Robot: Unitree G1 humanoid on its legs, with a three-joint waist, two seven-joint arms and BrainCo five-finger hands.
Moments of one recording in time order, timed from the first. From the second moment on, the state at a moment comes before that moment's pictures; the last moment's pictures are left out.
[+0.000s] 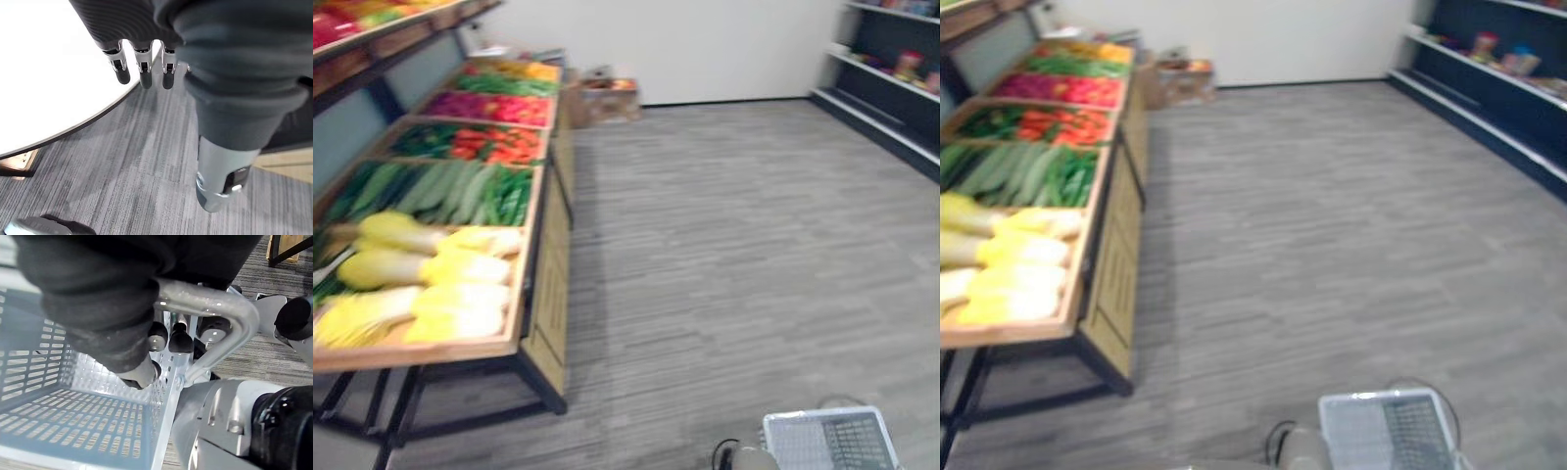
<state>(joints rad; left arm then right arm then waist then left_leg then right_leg) 0.16 0.08 0.12 1.06 -0.26 0.14 0.46 0.23 -0.19 -0.37 1.11 0.99 0.40 0.14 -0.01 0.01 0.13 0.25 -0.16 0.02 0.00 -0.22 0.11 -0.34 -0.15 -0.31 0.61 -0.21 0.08</state>
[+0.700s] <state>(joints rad) 0.16 0.04 0.32 1.02 -0.22 0.12 0.46 0.26 -0.11 -0.19 1.10 0.83 0.45 -0.06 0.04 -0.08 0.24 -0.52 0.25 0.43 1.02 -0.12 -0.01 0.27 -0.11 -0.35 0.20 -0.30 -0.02</state>
